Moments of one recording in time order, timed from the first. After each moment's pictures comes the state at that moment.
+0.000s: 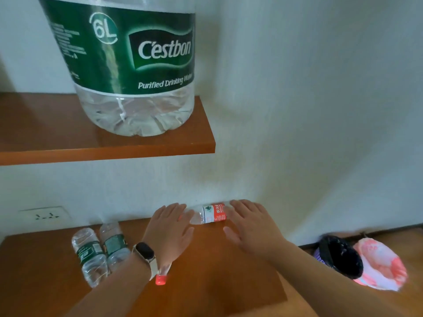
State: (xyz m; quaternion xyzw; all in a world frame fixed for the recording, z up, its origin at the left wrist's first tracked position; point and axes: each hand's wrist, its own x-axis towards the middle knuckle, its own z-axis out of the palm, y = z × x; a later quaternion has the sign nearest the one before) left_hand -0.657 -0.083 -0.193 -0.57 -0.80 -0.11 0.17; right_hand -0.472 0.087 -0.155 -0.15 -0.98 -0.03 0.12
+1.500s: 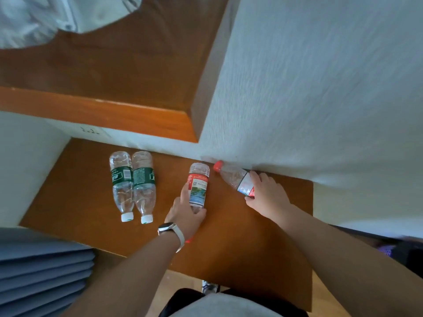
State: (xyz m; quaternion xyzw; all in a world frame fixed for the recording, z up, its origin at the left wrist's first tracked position) left_hand -0.637 -0.065 -0.356 -0.04 -0.95 -0.24 -0.21; right_hand -0.582 0.187 -0.350 -0.14 -0.98 0.09 -0.13
